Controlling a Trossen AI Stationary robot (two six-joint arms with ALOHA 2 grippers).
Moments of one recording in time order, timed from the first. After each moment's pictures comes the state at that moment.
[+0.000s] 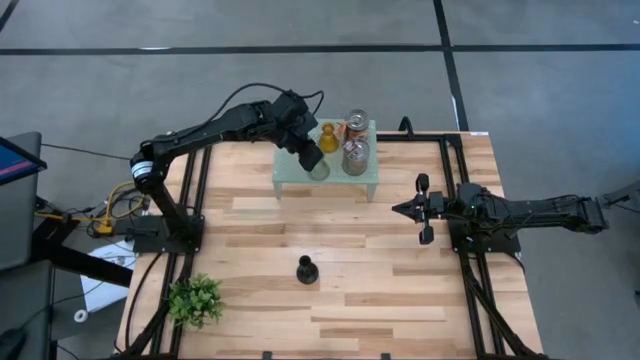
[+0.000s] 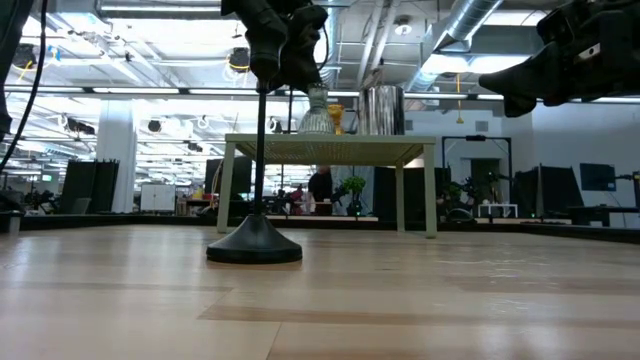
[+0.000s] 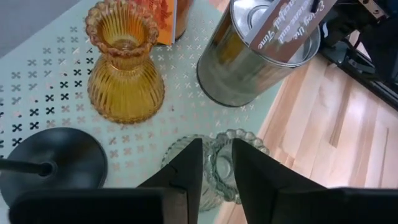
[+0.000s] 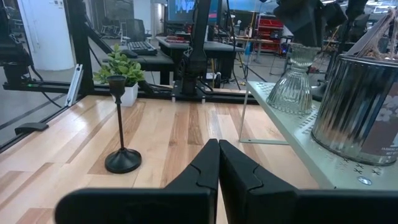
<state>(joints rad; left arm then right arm) 0.41 1.55 1.65 -0.78 0.15 -0.19 -0.08 0.40 0.10 0.26 -0.05 -0.08</state>
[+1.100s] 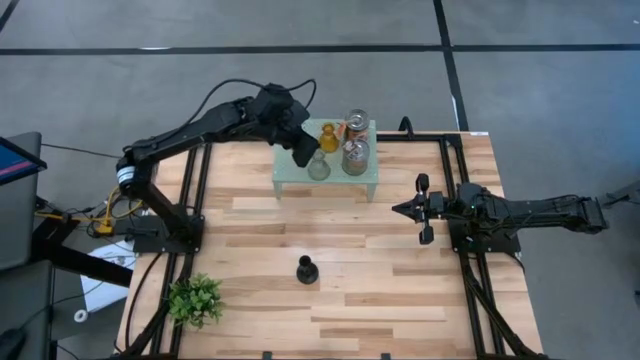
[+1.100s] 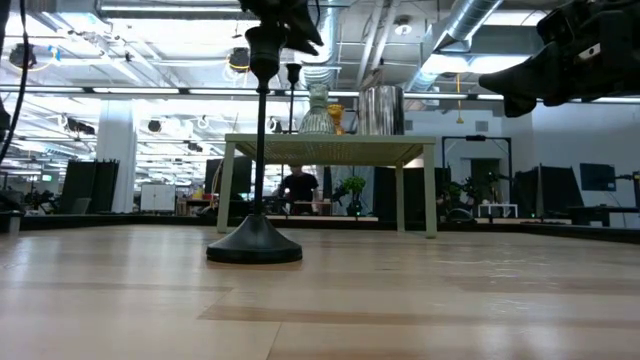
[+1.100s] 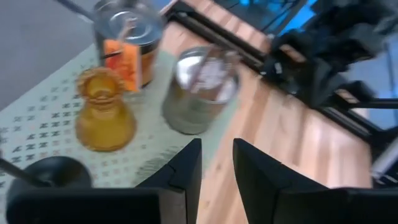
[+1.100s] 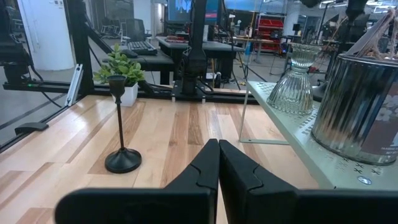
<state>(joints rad) 0.38 1.42 1.65 -0.72 0.16 -0.22 -0.08 0.40 0.10 0.26 -0.05 -0.08</state>
